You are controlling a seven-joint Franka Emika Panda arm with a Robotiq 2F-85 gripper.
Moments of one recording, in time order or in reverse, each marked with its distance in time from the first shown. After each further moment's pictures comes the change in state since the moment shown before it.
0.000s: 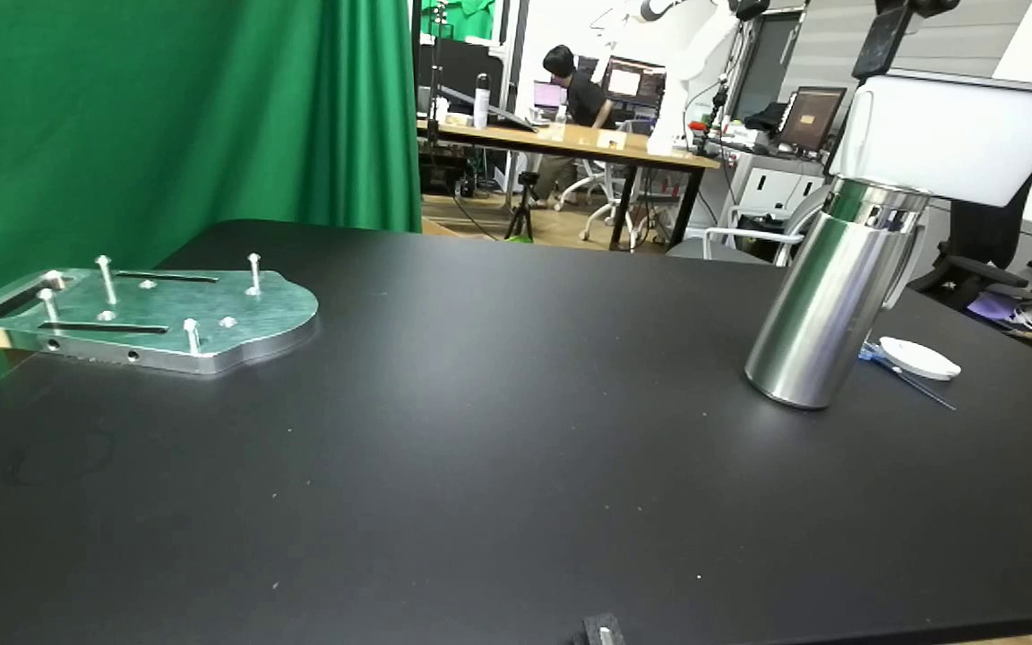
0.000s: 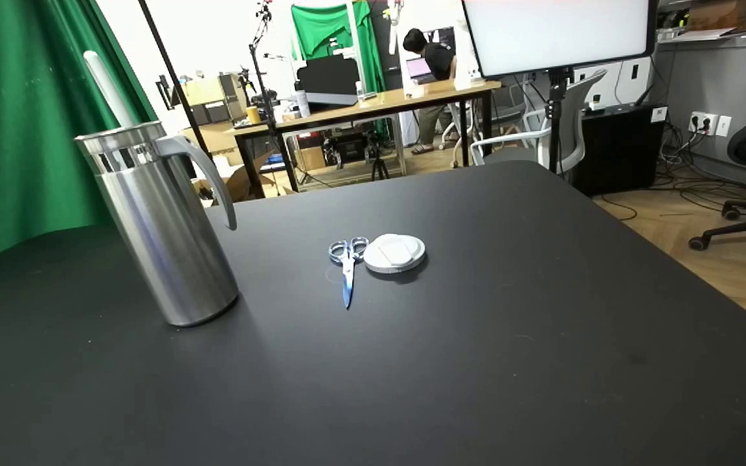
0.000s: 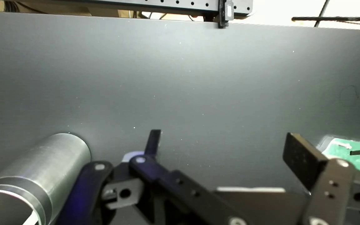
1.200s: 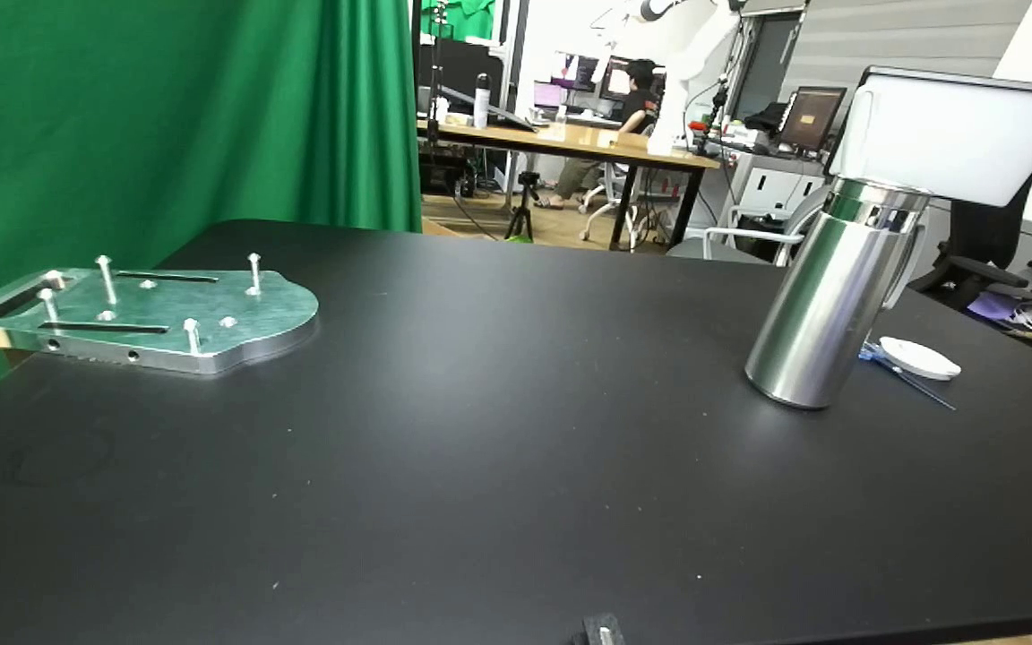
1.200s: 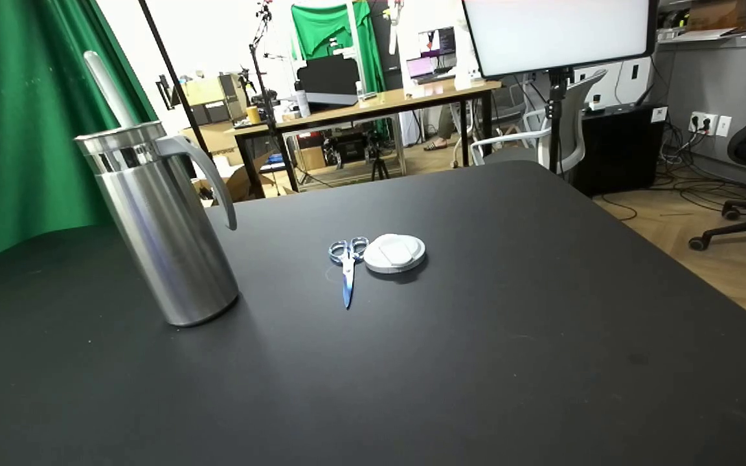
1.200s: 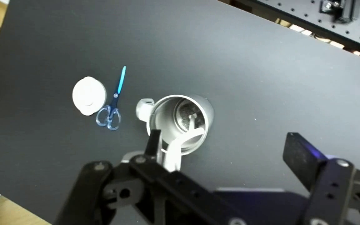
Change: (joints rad) arm -0.060 0.137 -0.013 0.298 -0.501 -0.173 -0.326
